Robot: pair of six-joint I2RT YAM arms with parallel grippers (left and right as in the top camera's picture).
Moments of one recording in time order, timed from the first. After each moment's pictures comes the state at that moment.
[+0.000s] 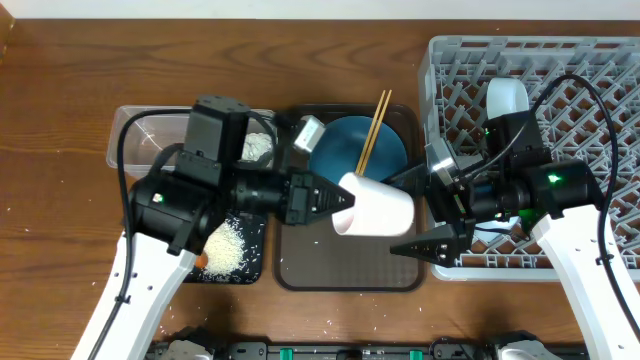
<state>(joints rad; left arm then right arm) -0.38 1.20 1.27 -0.87 1.07 -0.37 0.21 1.29 1.17 -1.16 -1.53 -0.86</state>
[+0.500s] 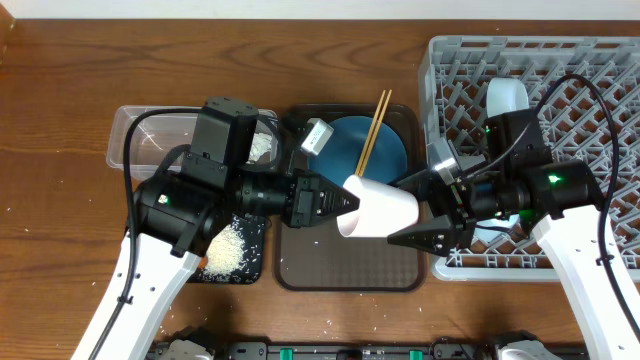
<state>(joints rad) -0.40 1.21 1.27 -0.87 1.05 -0.37 0.21 1.29 1.17 -1.12 -1.55 -0.86</state>
